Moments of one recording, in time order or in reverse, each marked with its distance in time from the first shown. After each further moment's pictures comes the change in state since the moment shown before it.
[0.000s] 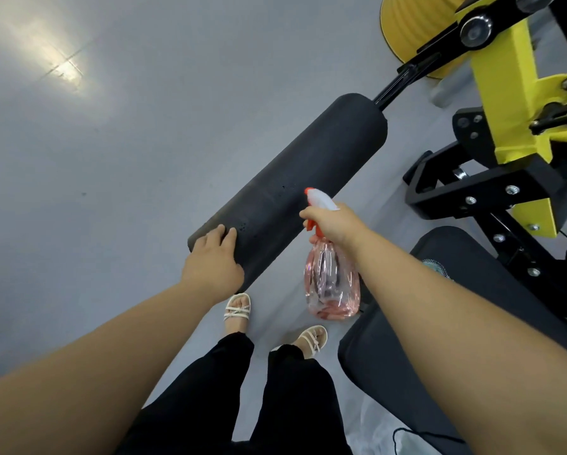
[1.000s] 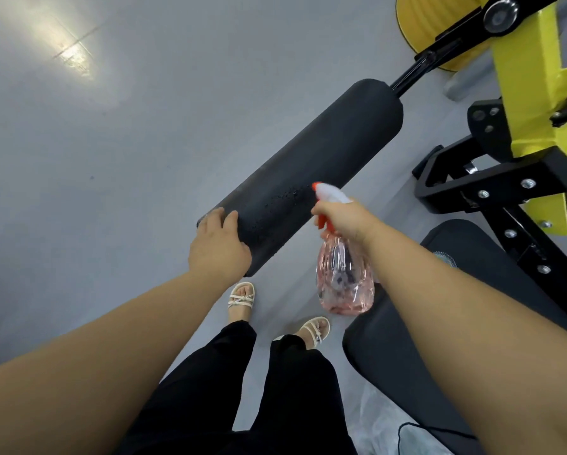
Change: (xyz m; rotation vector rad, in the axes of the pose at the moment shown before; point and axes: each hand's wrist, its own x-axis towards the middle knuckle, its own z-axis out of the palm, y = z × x) left_hand -0.011 0.000 0.004 -0.170 0.152 -0.082; right_hand -0.002 0.014 0.007 0.069 -0.069 -0.016
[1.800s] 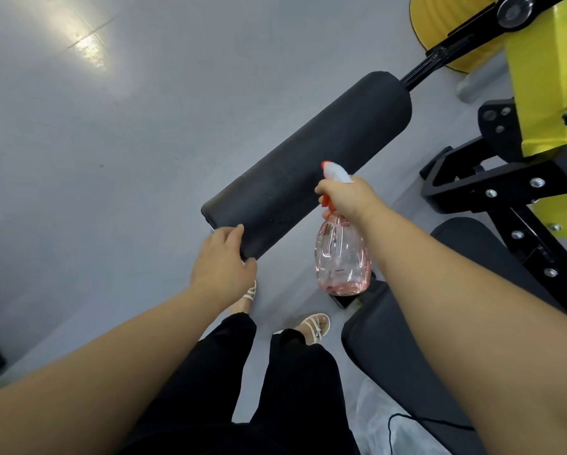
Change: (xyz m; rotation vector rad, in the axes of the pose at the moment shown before) left_hand -0.038 -0.013 0.024 -0.101 0.005 0.039; right_hand 0.002 -0.010 0.001 -0.042 0.138 0.013
